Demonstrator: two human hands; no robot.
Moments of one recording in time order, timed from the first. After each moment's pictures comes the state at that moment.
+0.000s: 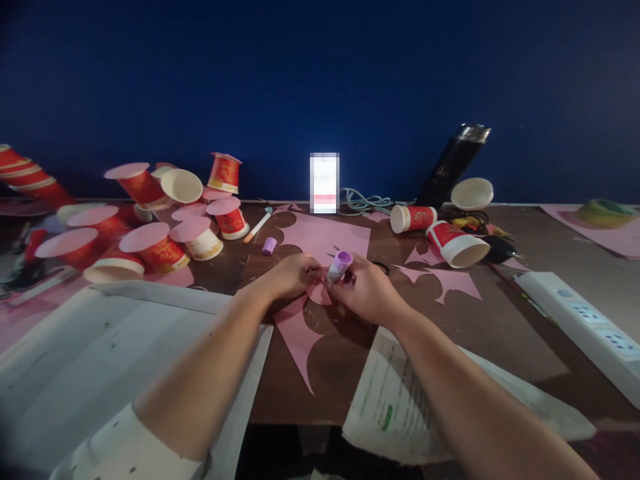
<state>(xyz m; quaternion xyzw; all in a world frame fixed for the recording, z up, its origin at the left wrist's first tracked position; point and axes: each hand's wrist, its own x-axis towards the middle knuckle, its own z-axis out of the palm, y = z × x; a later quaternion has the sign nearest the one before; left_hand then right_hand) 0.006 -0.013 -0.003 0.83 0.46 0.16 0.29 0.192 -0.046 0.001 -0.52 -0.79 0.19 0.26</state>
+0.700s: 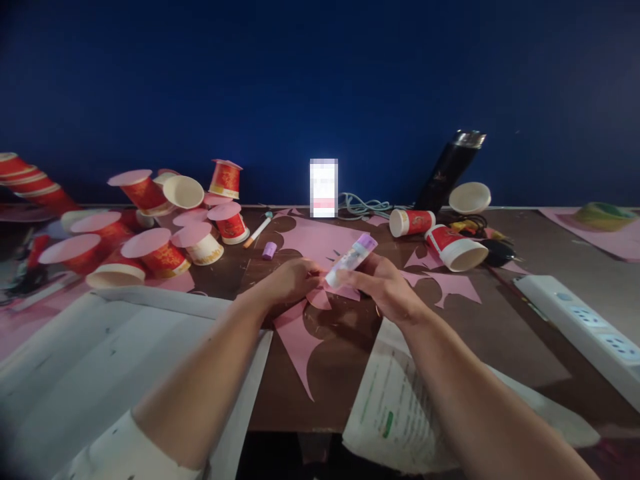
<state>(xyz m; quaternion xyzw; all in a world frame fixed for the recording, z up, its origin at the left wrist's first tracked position) 0.005 -0.016 -0.004 0.82 0.44 0.21 0.30 0.205 -0.048 0.015 -0.44 -0.62 0.51 0.40</state>
